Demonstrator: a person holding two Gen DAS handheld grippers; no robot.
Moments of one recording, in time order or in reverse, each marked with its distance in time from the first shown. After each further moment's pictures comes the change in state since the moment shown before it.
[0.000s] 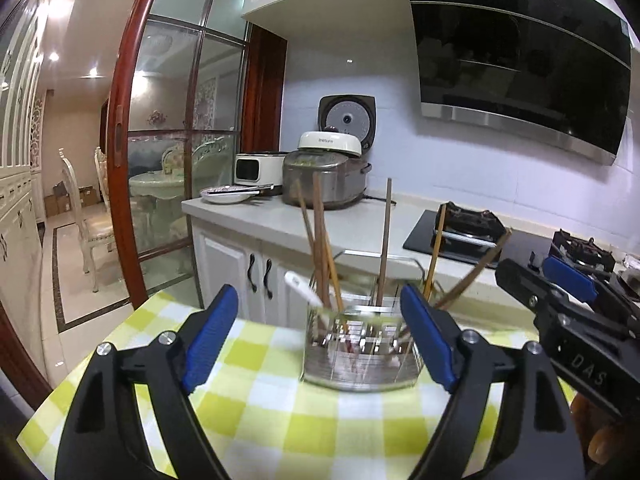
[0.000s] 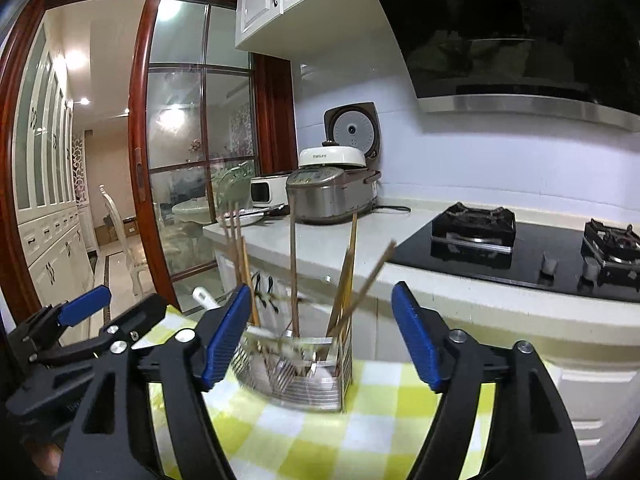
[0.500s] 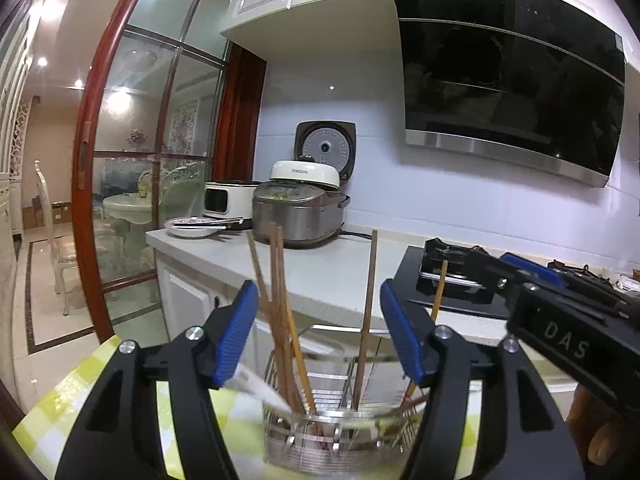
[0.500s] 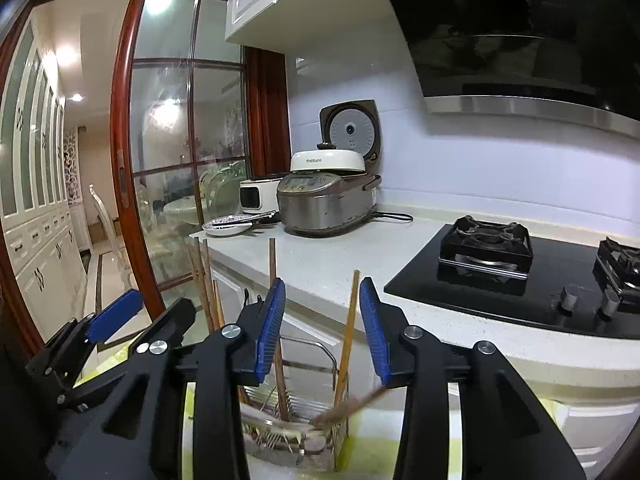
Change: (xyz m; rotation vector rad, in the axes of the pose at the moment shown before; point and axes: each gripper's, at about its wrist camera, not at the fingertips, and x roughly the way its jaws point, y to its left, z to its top) left arm 0.083 -0.018 0.039 -0.003 -0.109 -0.073; right arm 0.080 -0.006 0.056 -0.005 0.010 -0.019
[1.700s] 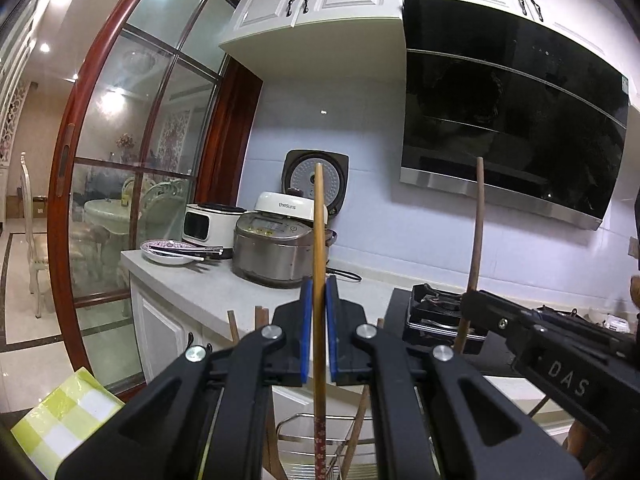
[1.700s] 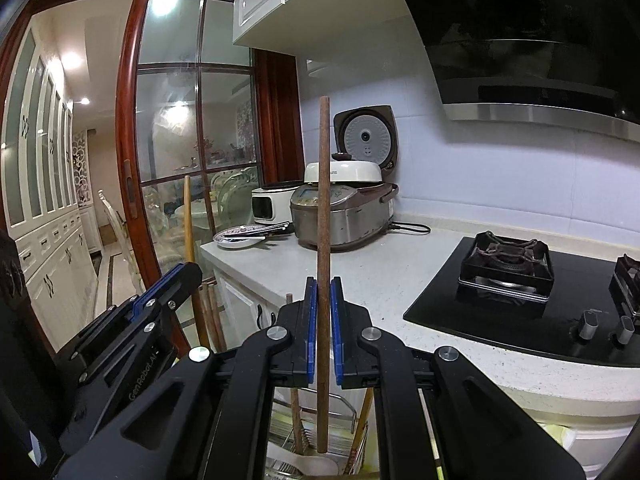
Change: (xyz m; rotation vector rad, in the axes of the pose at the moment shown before) left arm 0.050 0.016 0.042 -0.083 -0.106 -0.089; right arm 0.036 0.008 0.046 -0.004 0.008 0.050
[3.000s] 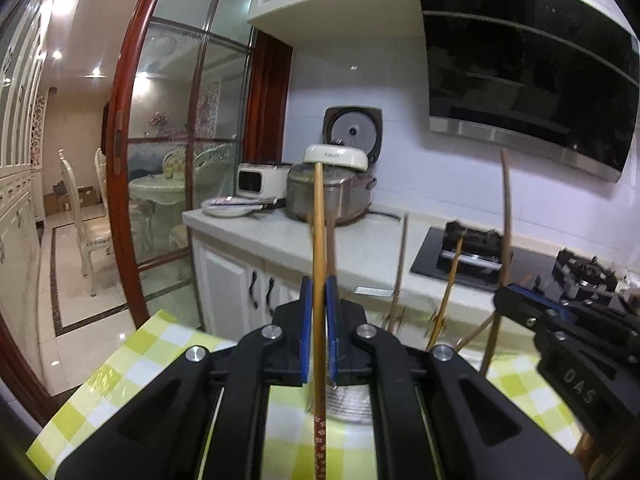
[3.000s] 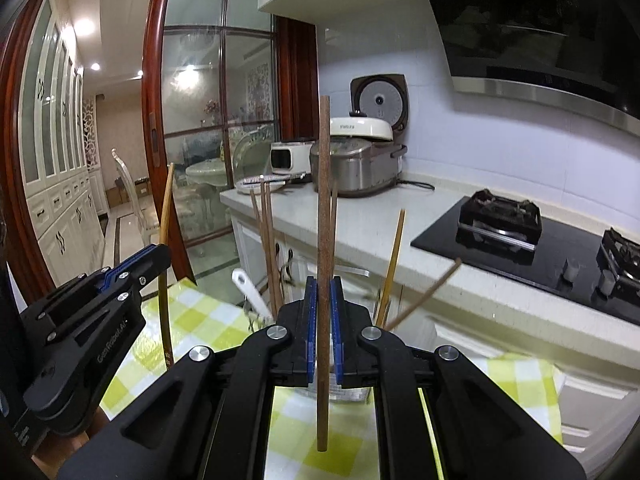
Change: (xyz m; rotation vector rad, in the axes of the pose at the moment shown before) left arm -0.114 0.001 -0.022 0.058 0.174 0.154; right arm -0.086 0.033 -0.065 -0.052 0.118 0.022
